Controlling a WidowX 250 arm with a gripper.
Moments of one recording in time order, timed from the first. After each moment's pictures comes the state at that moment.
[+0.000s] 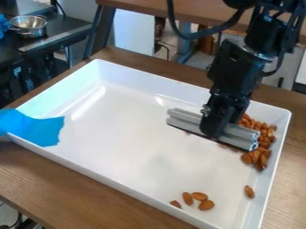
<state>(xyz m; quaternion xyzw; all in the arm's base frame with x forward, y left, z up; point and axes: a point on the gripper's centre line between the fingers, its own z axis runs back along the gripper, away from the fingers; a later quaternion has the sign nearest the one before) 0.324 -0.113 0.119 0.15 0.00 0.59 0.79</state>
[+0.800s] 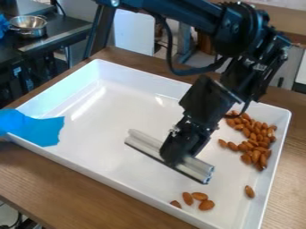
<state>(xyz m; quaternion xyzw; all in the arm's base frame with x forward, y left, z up) 0.282 -0.078 0.087 0.33 0.08 0.57 0.75</state>
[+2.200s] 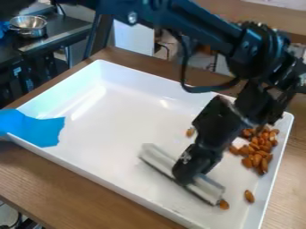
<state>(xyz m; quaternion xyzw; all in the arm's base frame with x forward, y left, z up) 0.291 -0.100 0.064 0.30 0.01 0.57 0.76</state>
